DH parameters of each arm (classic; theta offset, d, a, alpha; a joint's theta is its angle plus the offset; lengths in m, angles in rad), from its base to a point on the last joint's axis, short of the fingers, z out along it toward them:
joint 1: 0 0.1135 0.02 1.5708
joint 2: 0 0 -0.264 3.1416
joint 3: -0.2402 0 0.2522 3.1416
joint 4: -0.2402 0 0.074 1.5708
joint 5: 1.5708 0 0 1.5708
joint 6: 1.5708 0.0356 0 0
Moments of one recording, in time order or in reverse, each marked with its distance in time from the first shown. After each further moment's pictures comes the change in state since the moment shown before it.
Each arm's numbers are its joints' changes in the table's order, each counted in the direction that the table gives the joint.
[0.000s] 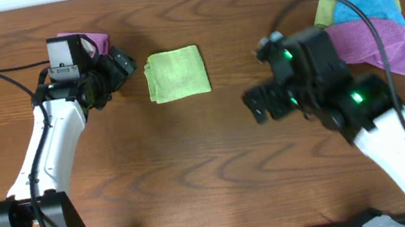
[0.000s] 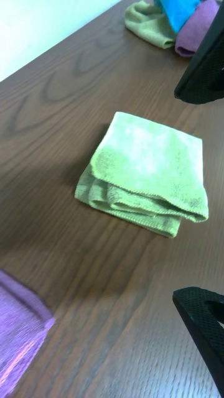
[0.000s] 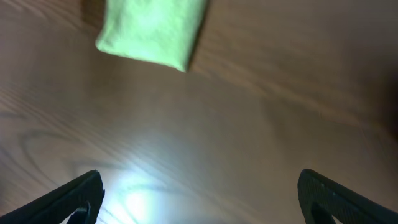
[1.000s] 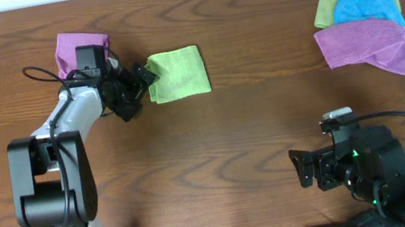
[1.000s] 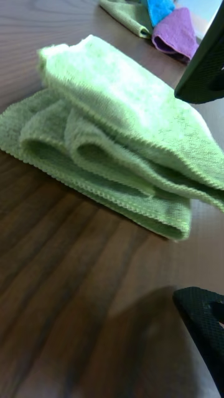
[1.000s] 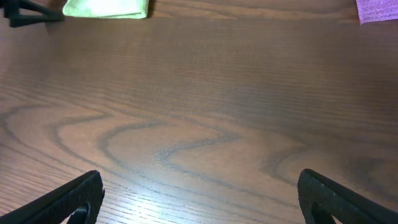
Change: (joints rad) left arm -0.026 -0.290 0.003 0.091 0.205 -0.085; right arm -0.031 0.655 0.428 -0.116 0.069 0.167
